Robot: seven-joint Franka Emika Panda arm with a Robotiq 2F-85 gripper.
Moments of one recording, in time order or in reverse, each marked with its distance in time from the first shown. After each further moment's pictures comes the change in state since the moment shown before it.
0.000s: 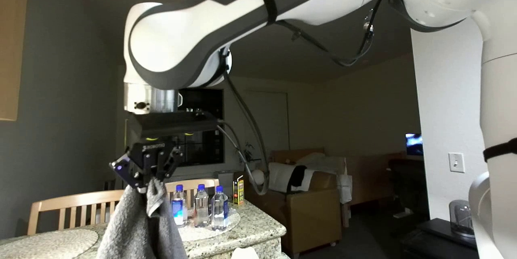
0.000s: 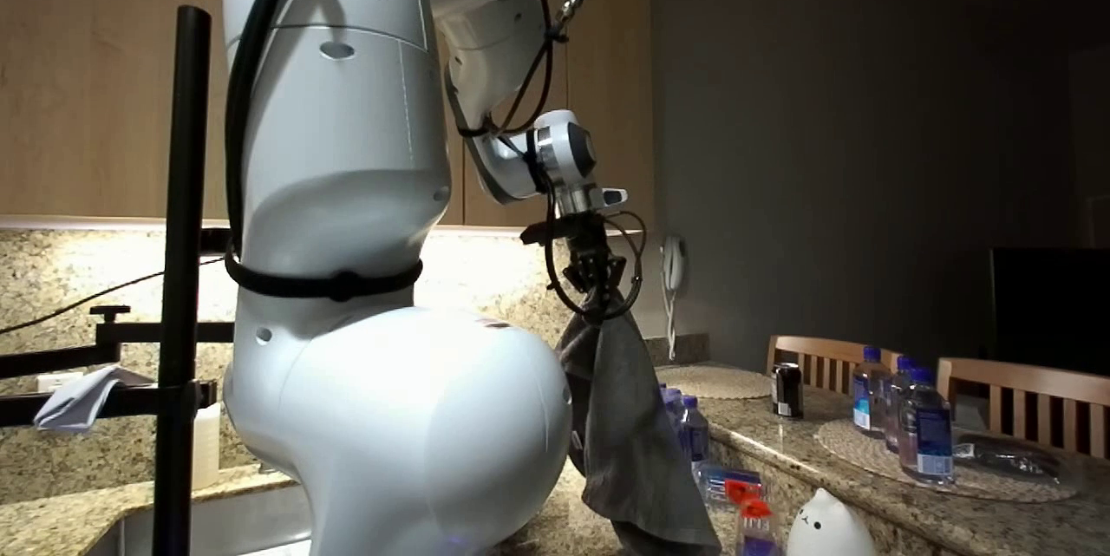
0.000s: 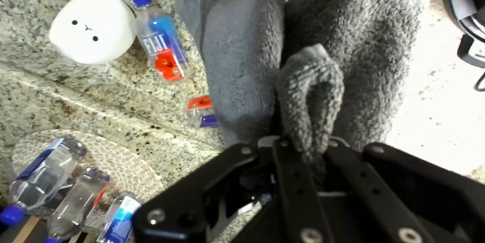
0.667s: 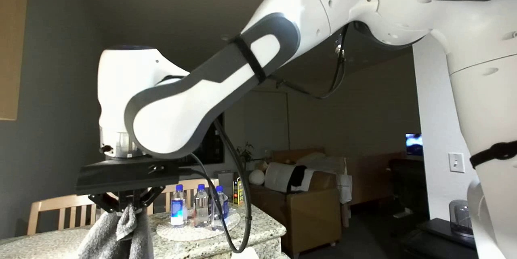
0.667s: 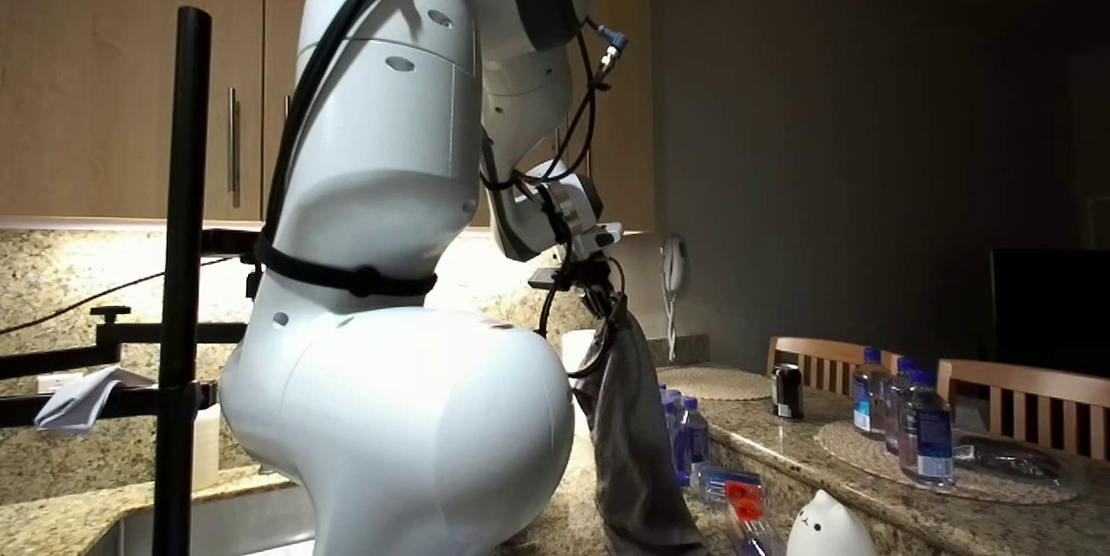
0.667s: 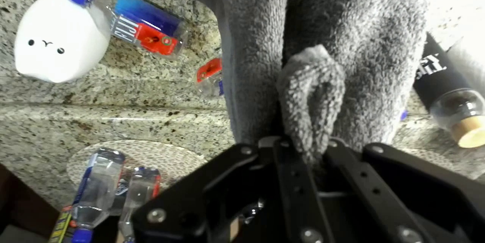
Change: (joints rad) arm 0.028 0.175 -0.012 0.005 -0.369 0.240 0.679
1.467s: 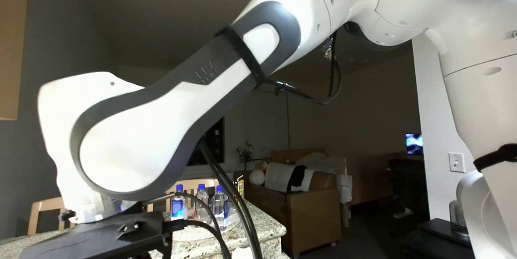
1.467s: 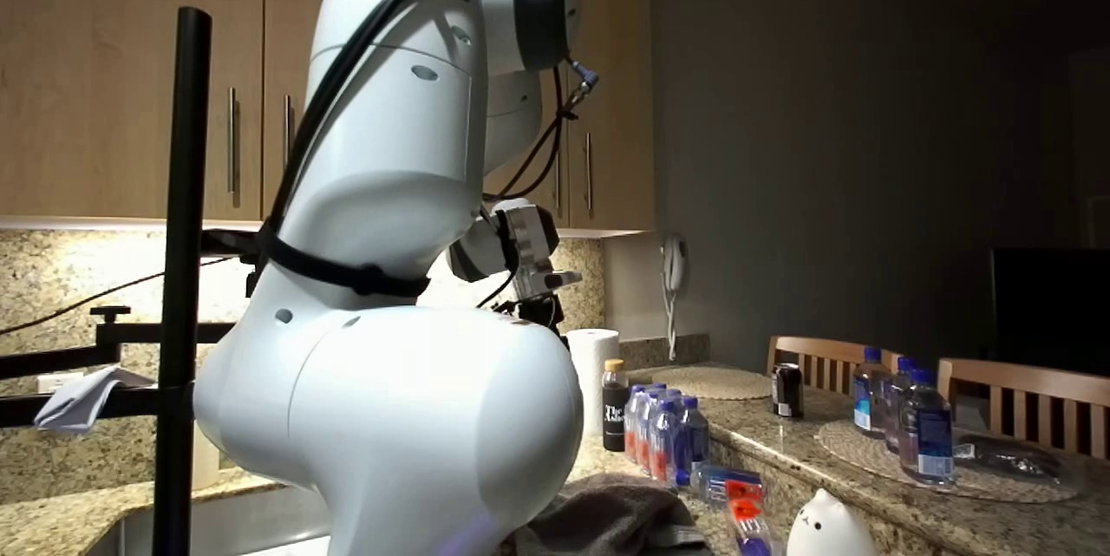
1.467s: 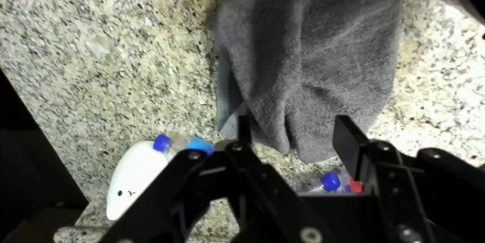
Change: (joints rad) arm 0.149 0.037 0.009 -0.079 0.179 -0.234 0.170
